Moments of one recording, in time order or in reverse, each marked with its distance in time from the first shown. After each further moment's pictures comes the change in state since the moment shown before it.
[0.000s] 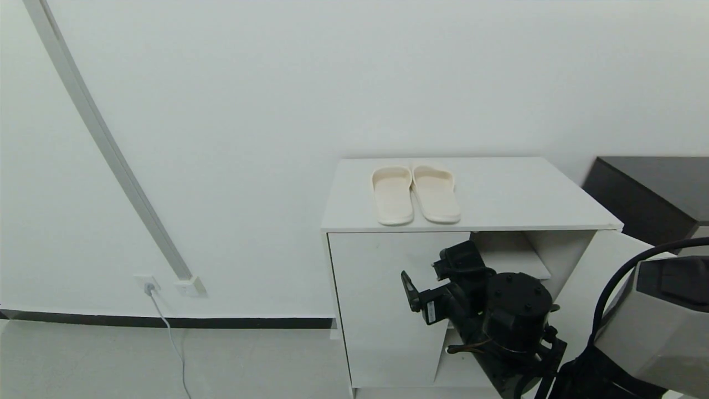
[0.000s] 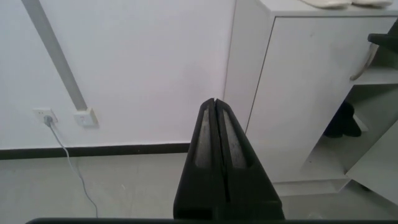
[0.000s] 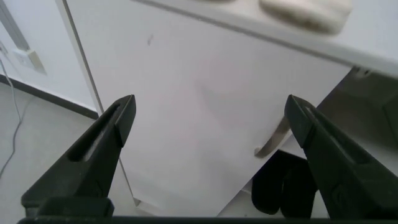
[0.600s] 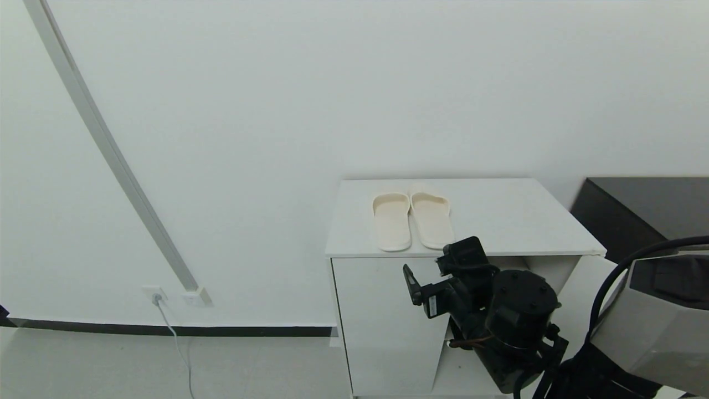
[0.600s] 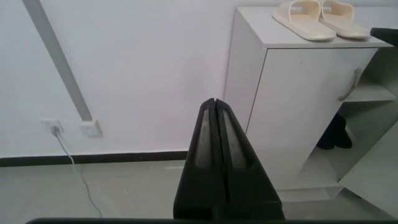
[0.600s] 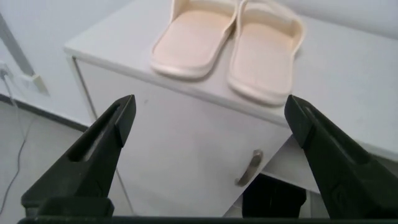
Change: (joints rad) left arm 0.000 0.000 0.000 0.000 0.000 0.000; right arm -0.015 0.014 -0.004 -0.059 0.006 -0.023
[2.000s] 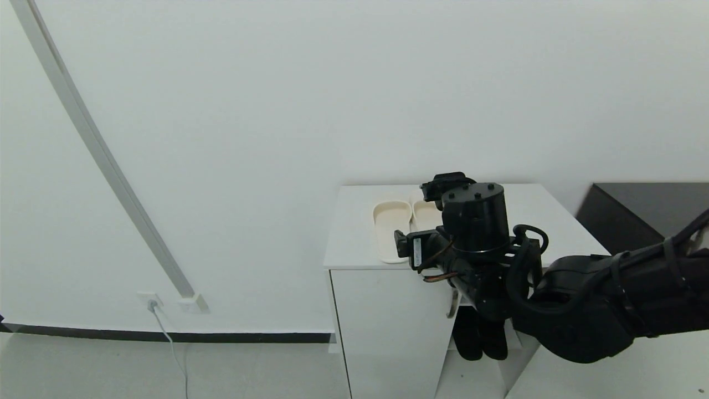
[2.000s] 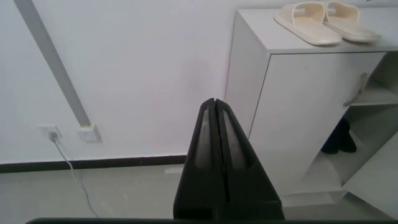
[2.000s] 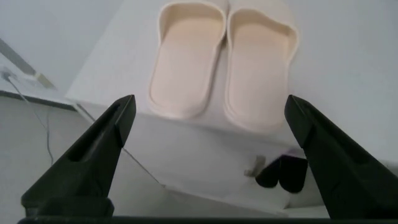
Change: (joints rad) left arm 0.000 0.000 0.000 0.000 -0.003 0.007; right arm 0.004 -0.183 -0.493 0.978 -0.100 0.312
